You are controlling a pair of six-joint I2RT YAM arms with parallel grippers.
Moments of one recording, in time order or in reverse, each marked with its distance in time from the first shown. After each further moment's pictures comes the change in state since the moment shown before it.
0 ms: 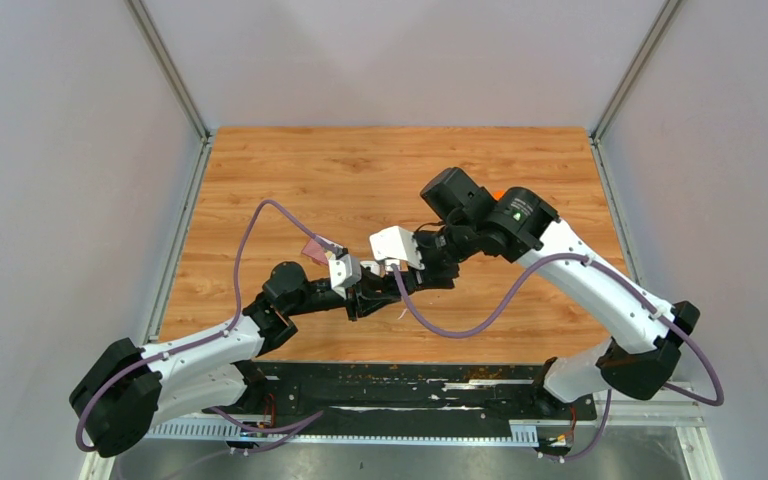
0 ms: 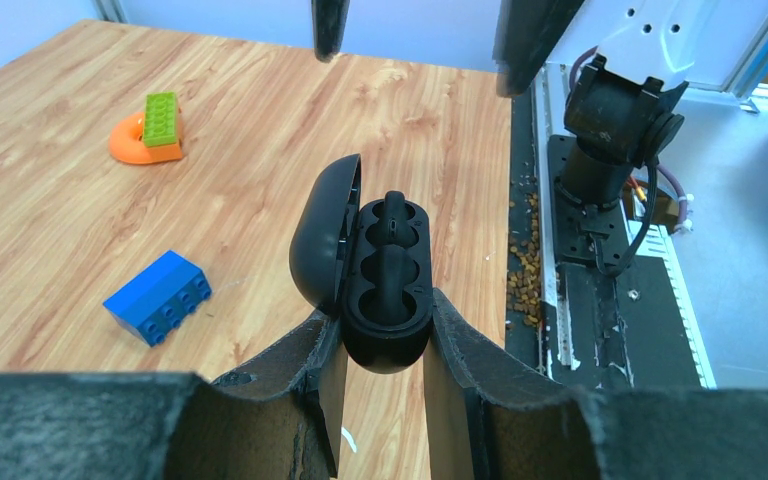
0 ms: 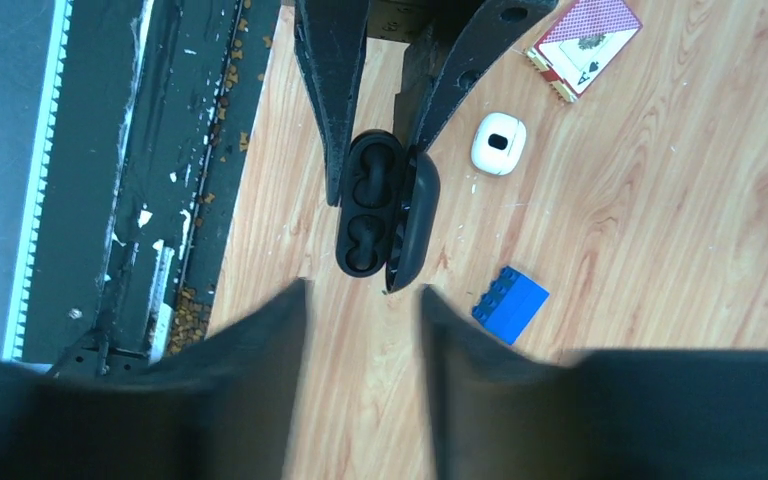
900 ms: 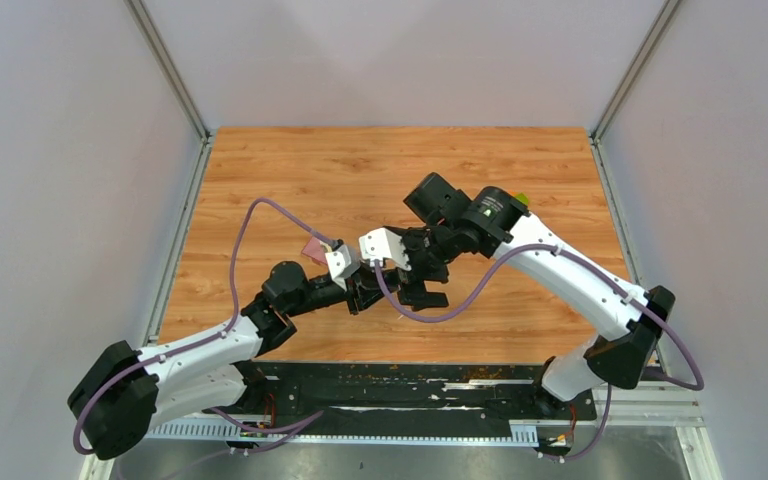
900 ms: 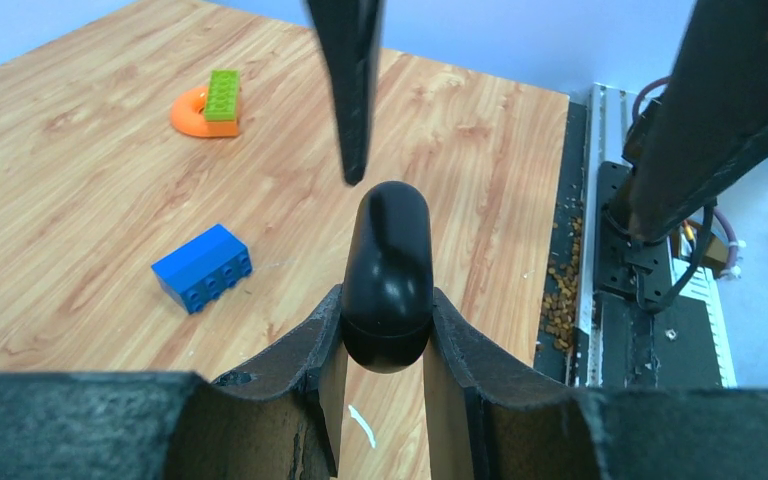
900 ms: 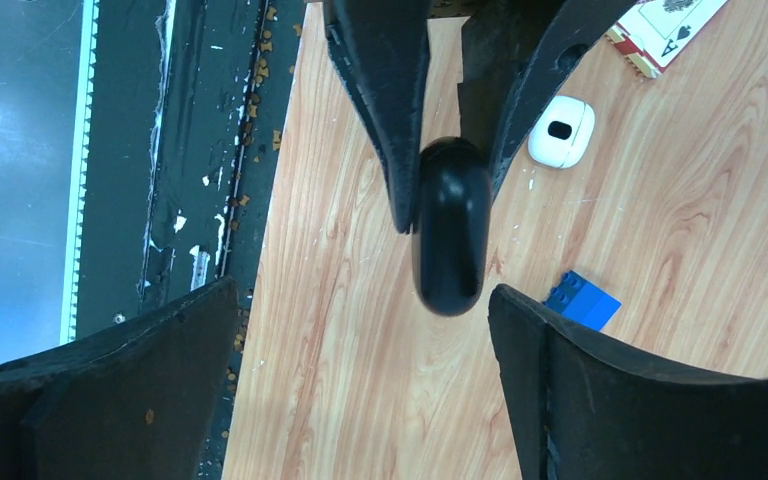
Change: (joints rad) left arm 0.000 -0.018 0.006 -0.032 -0.135 -0.045; right arm -0.002 0.078 -0.041 0.011 -0.024 0.074
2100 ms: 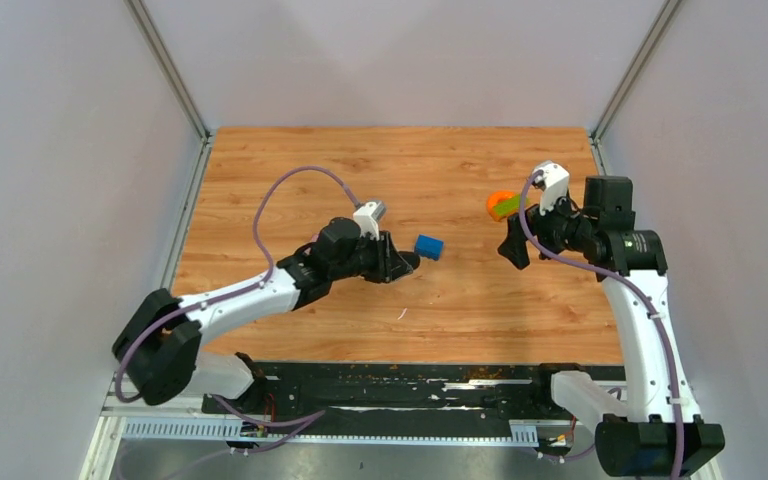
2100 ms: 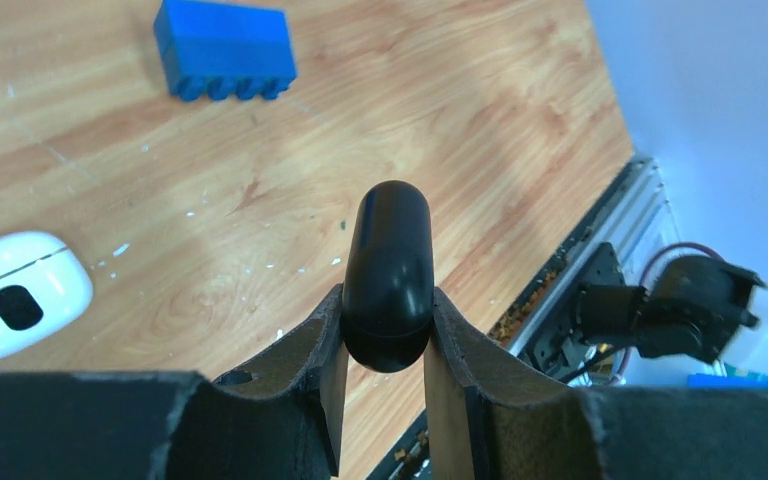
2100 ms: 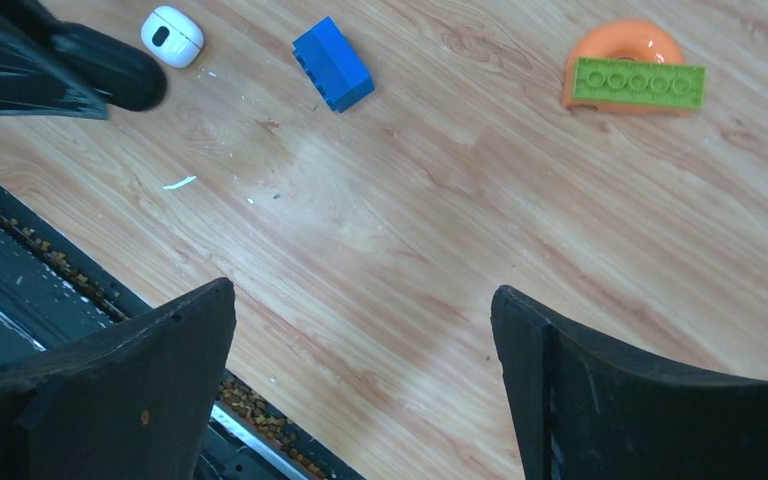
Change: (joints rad) left arm 0.000 0.291 0.384 -0.536 -0.245 -0.539; right arm -0.872 -0.480 -0.438 0.283 -0.048 0.439
